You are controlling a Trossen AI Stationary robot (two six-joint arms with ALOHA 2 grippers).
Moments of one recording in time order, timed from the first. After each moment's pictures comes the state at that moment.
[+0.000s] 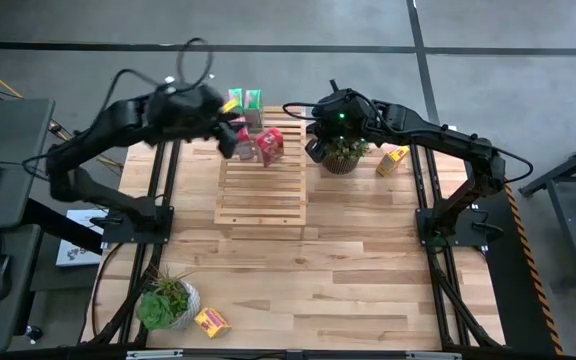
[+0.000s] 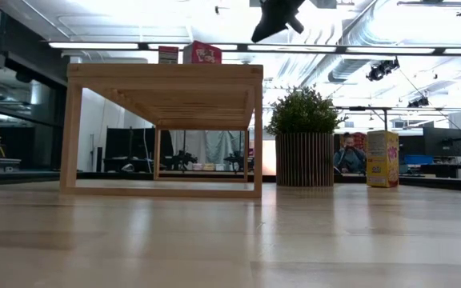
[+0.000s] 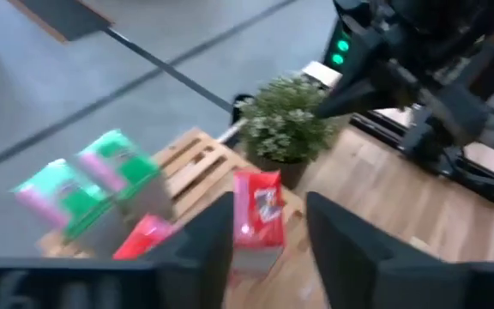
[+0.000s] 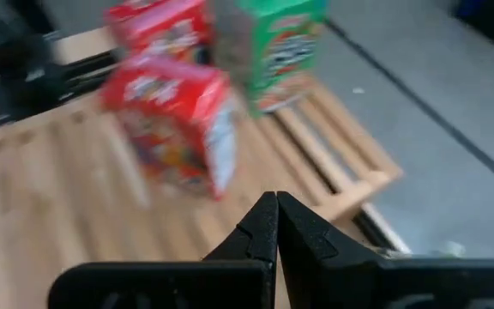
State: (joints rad) left arm 0.26 1.27 1.70 -0.97 -0.31 -0.28; right arm -0.30 1.59 1.72 -0.78 0.20 0.11
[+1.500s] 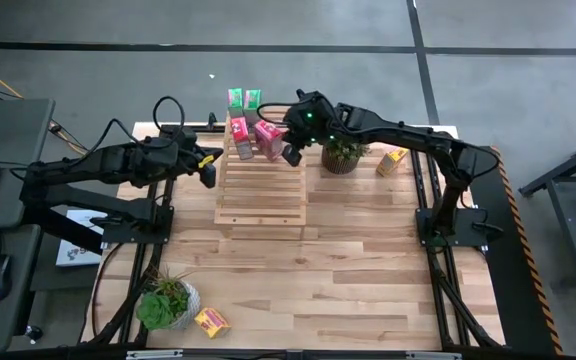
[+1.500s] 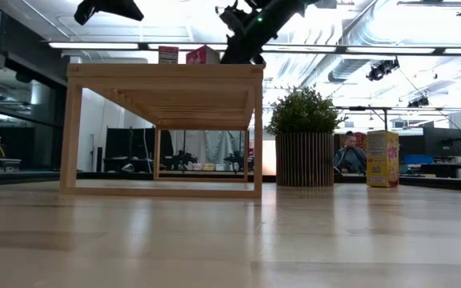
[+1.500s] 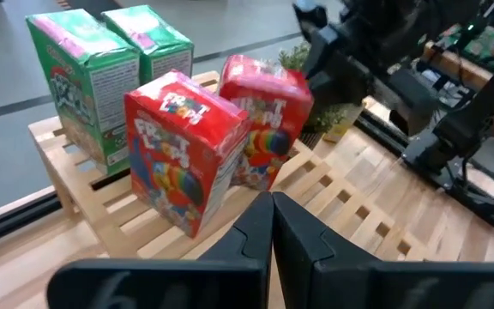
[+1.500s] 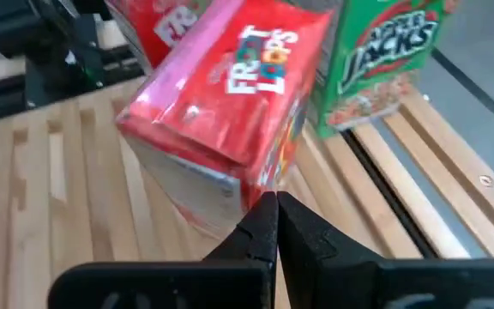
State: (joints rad) left arm 0.07 0.85 1.05 -0.69 -0.53 -0.55; right arm -0.37 1.82 1.72 -0.55 -0.03 0.03
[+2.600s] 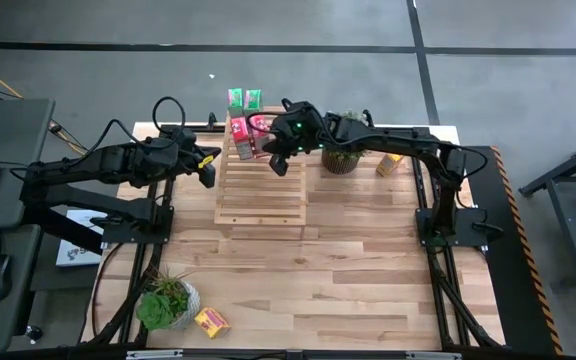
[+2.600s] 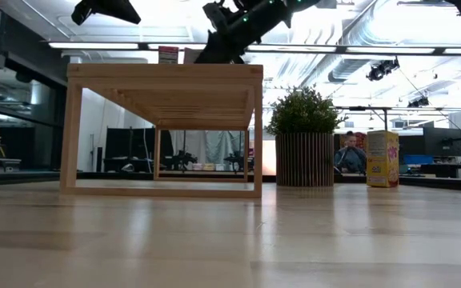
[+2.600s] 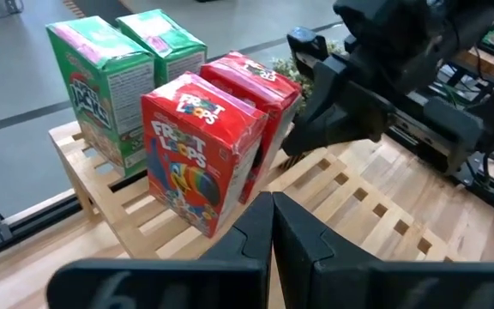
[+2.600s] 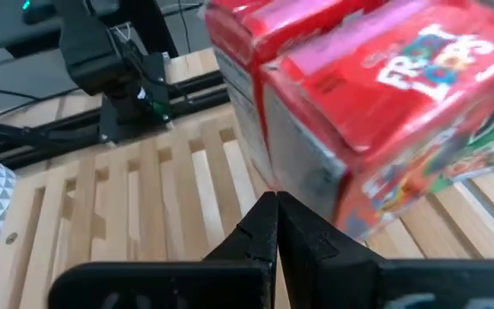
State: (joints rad) left arm 0.06 0.85 1.05 -0.71 -0.56 -0.52; right arm -0.30 1.90 1.72 -0.37 -0.13 0.10
